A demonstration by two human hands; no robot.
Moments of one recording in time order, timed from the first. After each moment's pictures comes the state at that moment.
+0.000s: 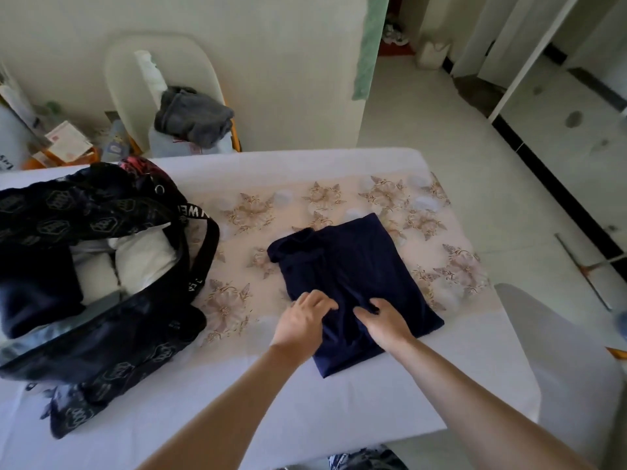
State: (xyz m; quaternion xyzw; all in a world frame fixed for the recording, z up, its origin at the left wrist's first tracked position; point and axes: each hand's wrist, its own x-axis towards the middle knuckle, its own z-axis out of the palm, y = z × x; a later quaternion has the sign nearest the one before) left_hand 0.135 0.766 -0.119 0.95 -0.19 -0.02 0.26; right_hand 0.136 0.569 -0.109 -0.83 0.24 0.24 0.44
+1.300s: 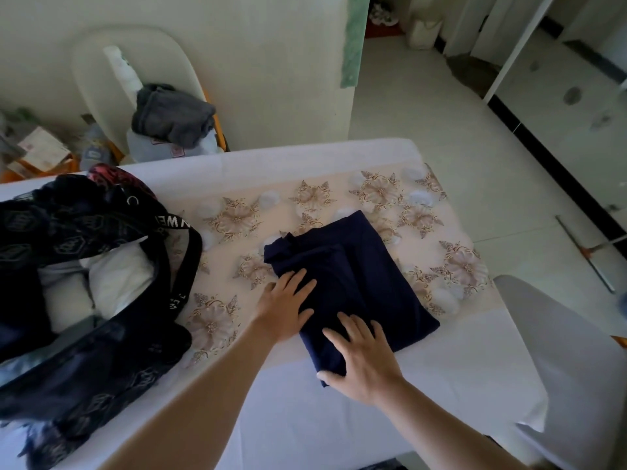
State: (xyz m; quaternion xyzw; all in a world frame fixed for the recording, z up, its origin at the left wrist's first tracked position) left_hand 0.207 0.783 -0.146 0.96 -0.22 -0.16 -0.01; right_hand 0.100 0.585 -0.135 -0.98 -0.14 0.14 0.07
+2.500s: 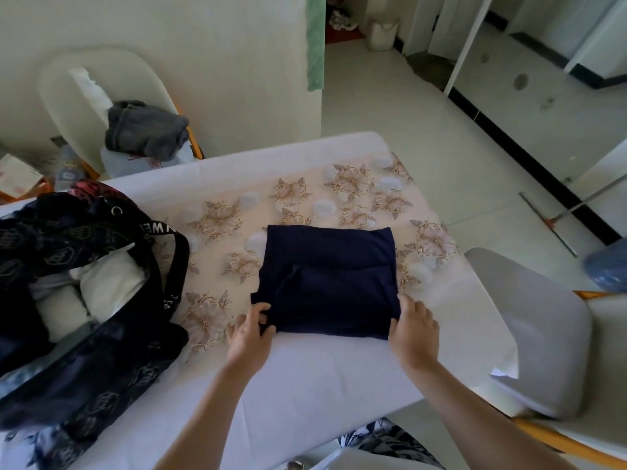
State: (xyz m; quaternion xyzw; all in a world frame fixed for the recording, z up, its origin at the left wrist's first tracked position) left_hand 0.119 0.818 -0.138 0.94 0.05 -0.16 0.31; right_hand 0.068 0.514 -0.139 -0.96 0.23 0.02 0.15
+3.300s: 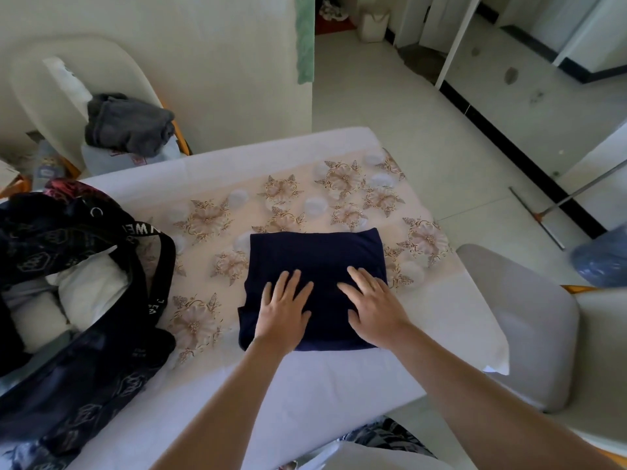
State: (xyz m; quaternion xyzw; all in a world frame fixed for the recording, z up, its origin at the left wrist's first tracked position) left_hand 0.152 0.749 -0.132 0.97 -0.22 -0.11 0.05; right_hand 0.117 0.521 -0.130 -0.99 -0.10 0.10 0.10
